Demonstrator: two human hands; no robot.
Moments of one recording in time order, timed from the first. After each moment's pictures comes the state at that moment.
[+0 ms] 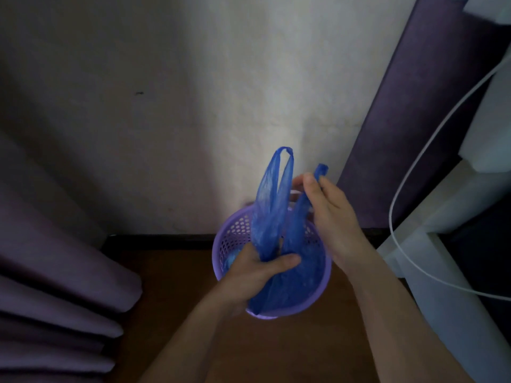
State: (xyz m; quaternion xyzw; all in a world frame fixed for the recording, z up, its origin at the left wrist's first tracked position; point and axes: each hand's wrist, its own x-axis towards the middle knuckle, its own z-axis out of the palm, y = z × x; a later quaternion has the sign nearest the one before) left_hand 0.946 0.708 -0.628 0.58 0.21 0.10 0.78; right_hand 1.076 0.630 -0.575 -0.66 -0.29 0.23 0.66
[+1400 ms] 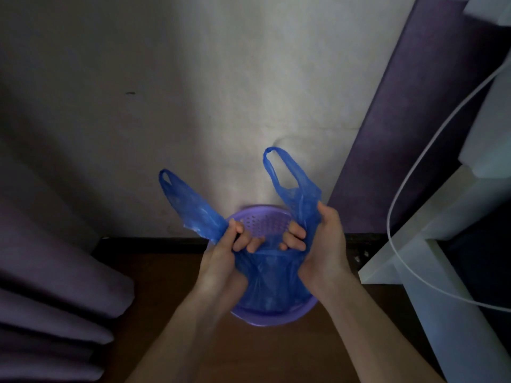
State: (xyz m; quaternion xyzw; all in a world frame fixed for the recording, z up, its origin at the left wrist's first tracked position) left_hand 0.965 0.727 -0.639 0.26 0.23 0.29 0.89; right_hand 1.063 0.635 -0.602 -0.44 0.04 0.41 0.80
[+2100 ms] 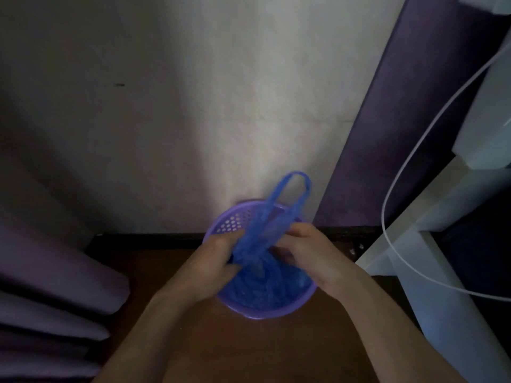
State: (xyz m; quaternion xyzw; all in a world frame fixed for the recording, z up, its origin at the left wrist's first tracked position) left_hand 0.932 0.763 -0.641 0.90 0.13 0.10 0.41; right_hand 1.063 0.615 -0.606 -0.68 -0.23 0.44 0.53
